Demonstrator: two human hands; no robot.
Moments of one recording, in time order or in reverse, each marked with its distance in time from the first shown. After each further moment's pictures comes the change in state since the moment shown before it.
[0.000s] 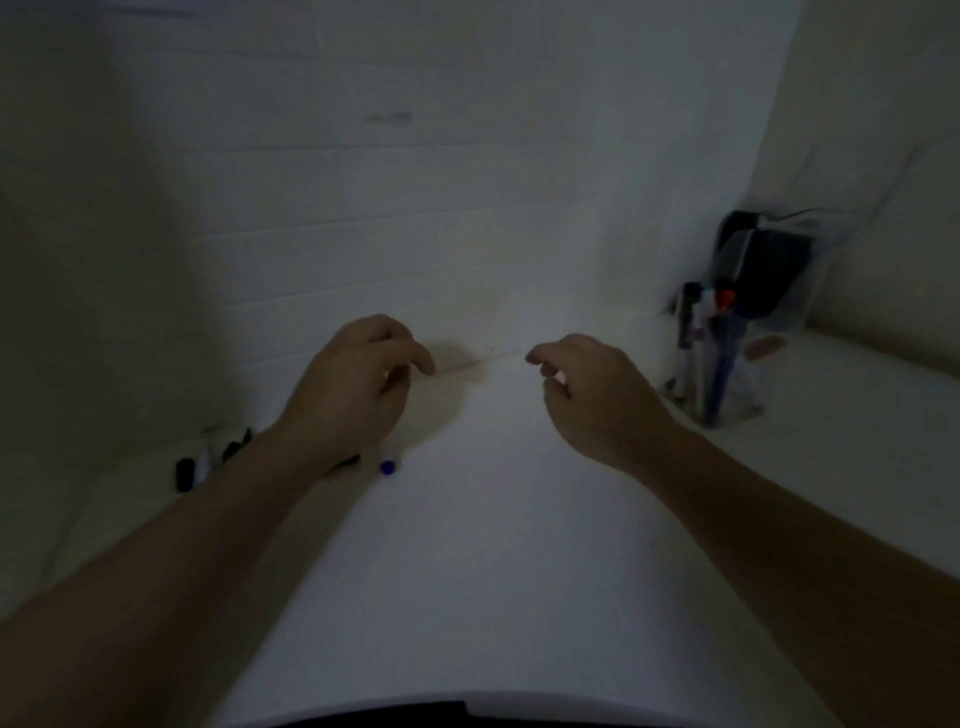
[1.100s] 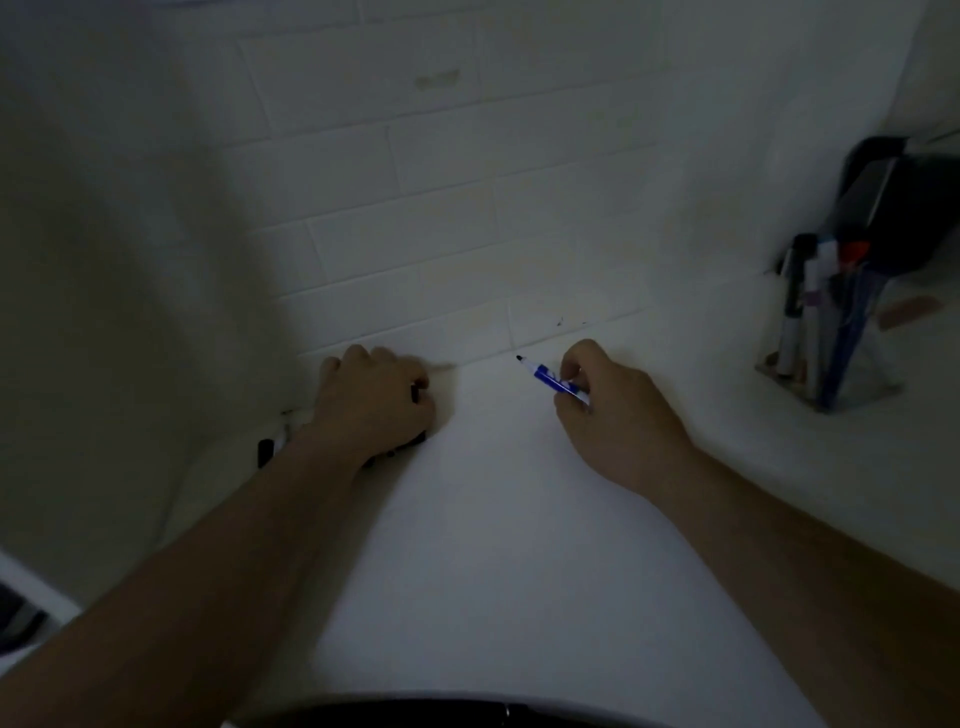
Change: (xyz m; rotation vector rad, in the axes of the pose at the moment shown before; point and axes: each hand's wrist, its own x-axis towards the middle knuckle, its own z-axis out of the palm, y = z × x) left_hand -0.017 -0.043 0.012 0.589 -0.499 -0.459; right_hand -0.005 -0.023 0.049 0.304 -0.119 0.237
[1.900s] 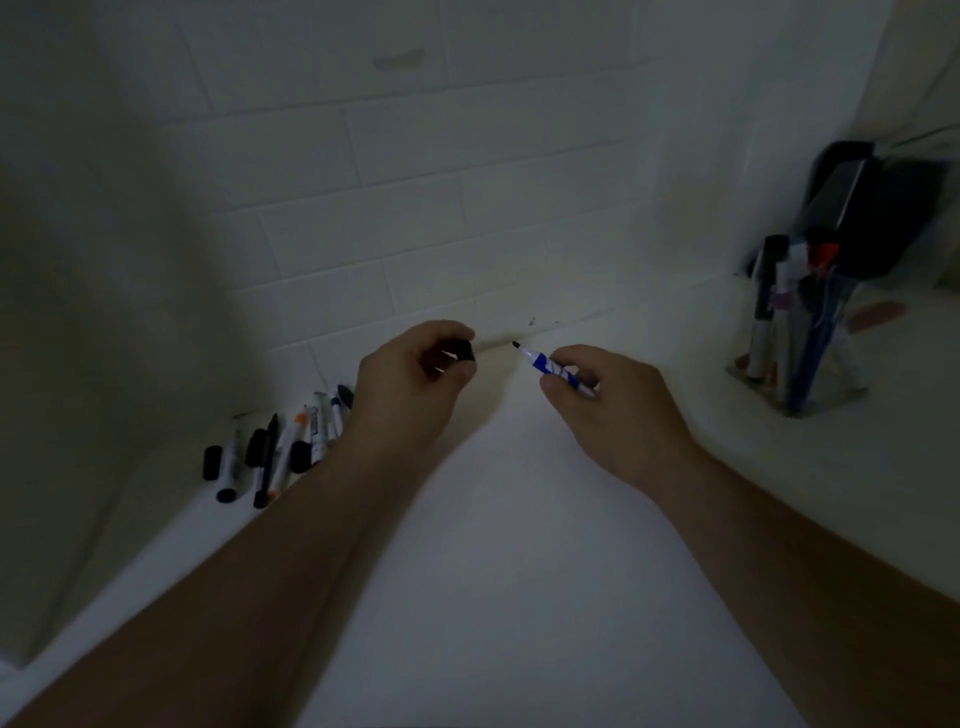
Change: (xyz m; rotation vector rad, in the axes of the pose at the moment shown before) left_hand -0.016 0.077 -0.013 -1.063 0.342 0.001; right_hand 0.005 0.023 -0.010 0.134 0.120 0.032
